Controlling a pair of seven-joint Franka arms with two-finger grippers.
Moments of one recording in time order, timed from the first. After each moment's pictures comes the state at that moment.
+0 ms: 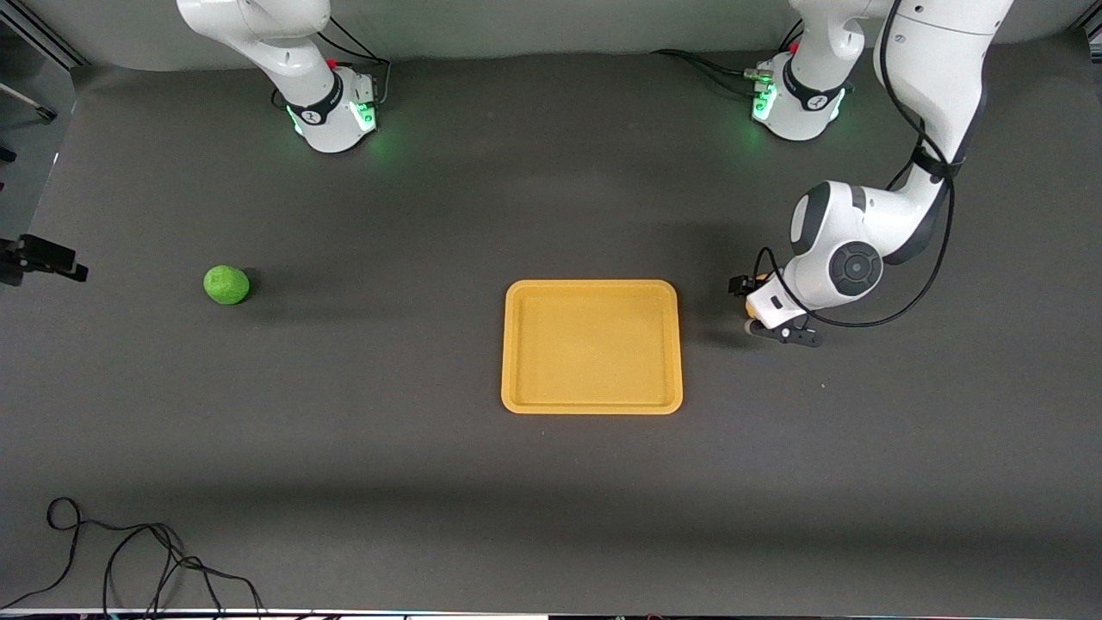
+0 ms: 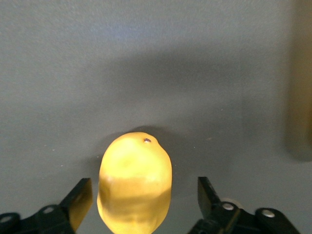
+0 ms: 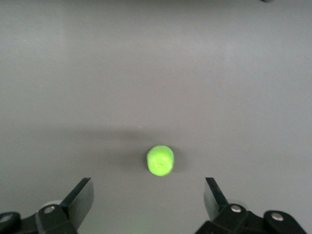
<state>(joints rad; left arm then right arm) -0.12 0.35 -0.15 -2.25 -0.09 2.35 0.02 -0.02 0.00 -0.33 -1.78 -0.01 1.73 -0.34</state>
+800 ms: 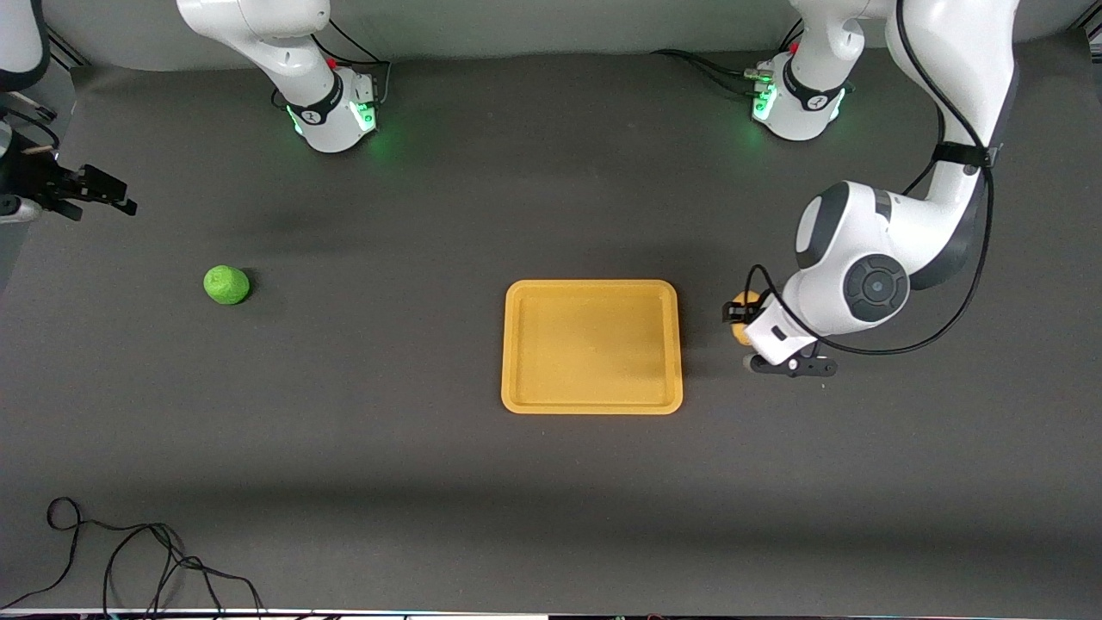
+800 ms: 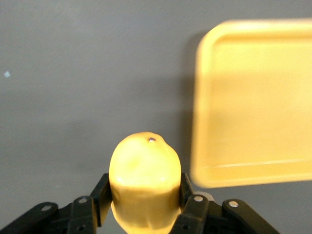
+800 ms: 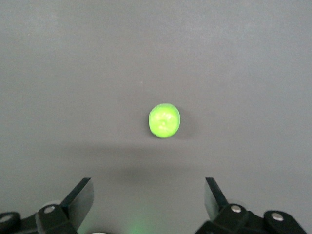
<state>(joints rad) -0.20 0.38 -0.19 -1.76 -0.10 1.98 -0.32 0.00 -0.35 -0.39 -2.31 -0.09 1.95 -0.35</state>
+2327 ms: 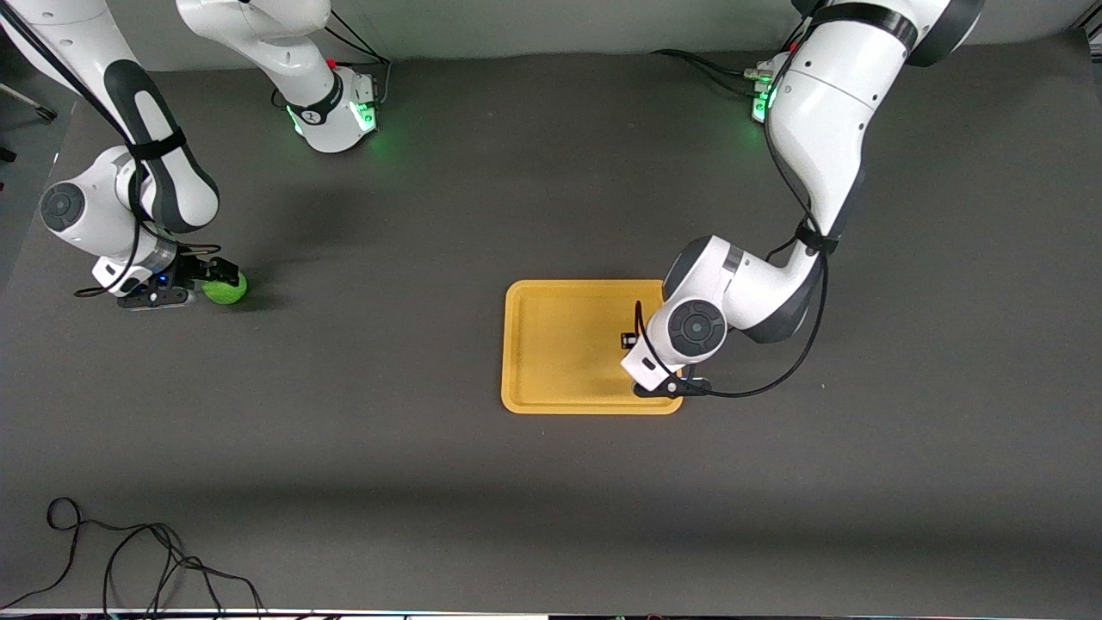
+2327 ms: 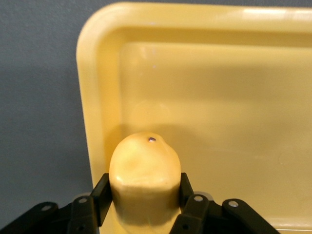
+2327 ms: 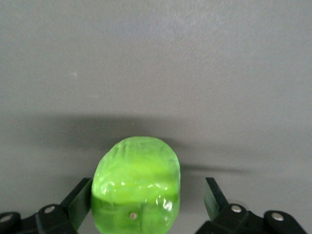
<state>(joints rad) -0.38 0.72 -0.18 -1.56 -0.02 2.07 -0.55 0.03 0.21 -0.43 -2.53 0.04 2.66 -0.50</state>
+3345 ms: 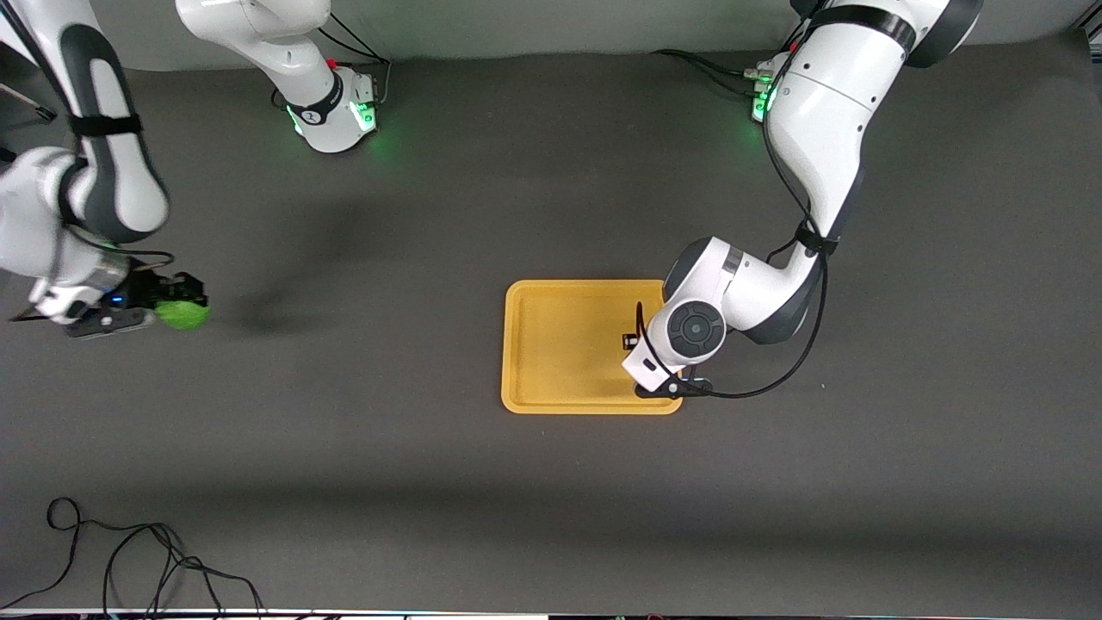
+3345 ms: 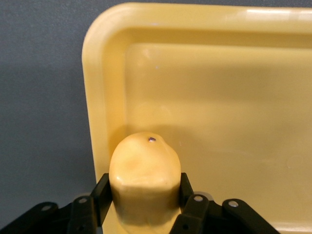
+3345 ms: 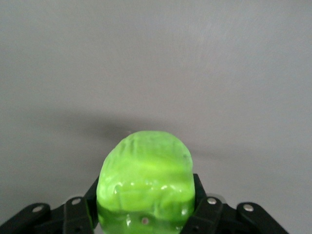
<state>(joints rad) -0.38 0.72 -0.18 -1.56 -0.01 2.07 -0.55 0.10 0.09 -0.42 -2.13 0.05 2.14 -0.52</state>
